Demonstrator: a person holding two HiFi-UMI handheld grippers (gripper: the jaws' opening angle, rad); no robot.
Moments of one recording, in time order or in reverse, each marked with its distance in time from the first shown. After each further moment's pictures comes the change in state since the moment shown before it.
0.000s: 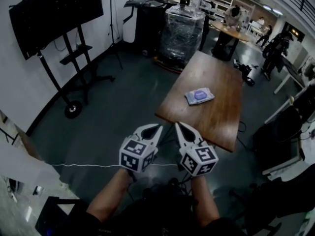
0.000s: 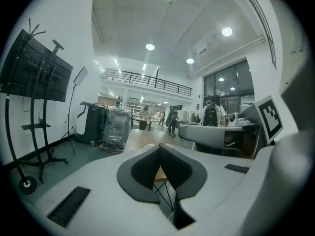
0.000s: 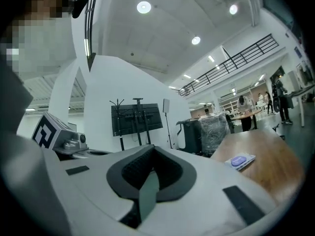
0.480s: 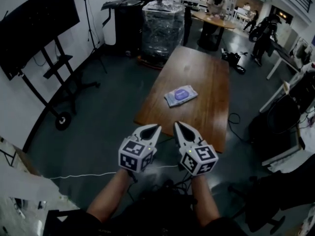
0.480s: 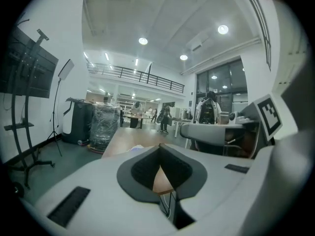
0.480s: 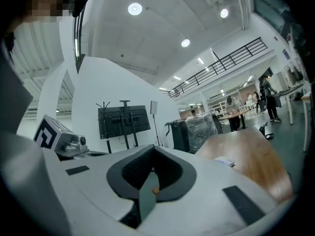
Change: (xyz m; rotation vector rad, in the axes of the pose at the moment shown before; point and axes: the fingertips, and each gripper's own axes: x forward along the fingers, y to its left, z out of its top) left arm 0.119 -0.051 0.004 0.022 0.049 -0.105; right arm -0.021 -0.127 0.013 0.049 -0.017 -0.103
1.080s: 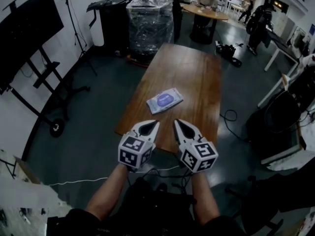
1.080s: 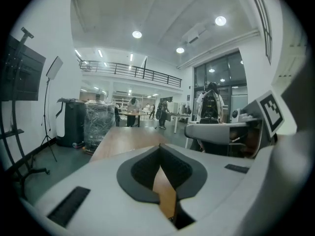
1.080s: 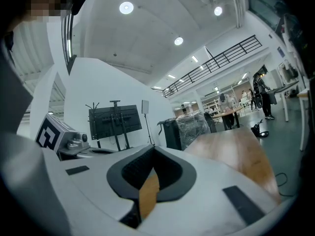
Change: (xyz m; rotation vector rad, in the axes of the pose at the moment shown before) left arm 0.137 -0.013 0.022 0.060 0.055 -0.013; right arm 0.017 -0.137 0.019 0.042 0.013 -0.044
